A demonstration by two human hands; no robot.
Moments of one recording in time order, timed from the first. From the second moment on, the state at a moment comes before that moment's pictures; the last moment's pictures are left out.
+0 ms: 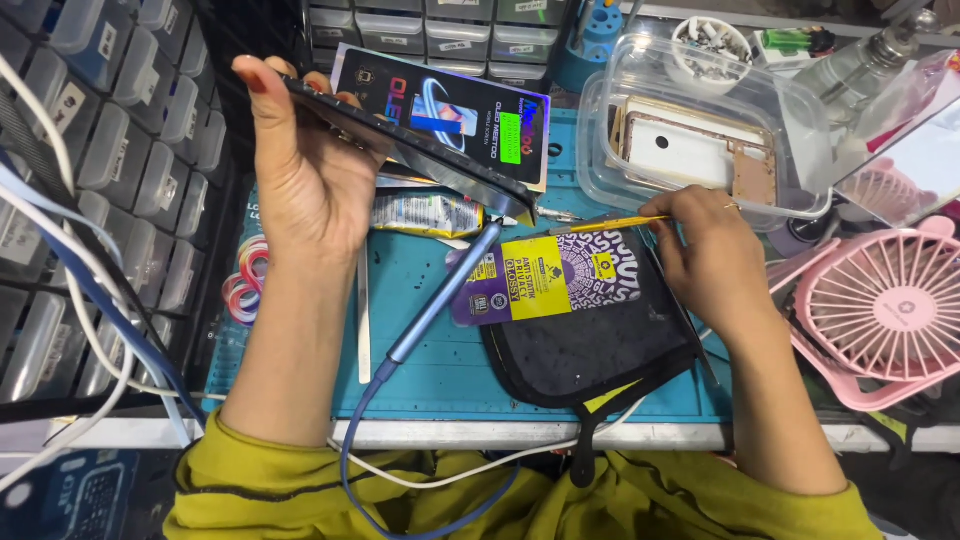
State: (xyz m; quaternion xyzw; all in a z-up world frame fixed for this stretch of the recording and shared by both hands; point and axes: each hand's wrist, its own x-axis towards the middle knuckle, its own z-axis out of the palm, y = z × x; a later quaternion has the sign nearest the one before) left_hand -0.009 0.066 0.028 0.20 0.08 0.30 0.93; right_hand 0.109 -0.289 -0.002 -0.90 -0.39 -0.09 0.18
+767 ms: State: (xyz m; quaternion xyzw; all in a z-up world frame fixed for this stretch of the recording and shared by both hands) left_hand -0.014 0.075 0.025 0.22 0.04 0.32 0.92; right_hand 0.069 -0.243 -0.005 -0.87 -0.50 -0.06 0.03
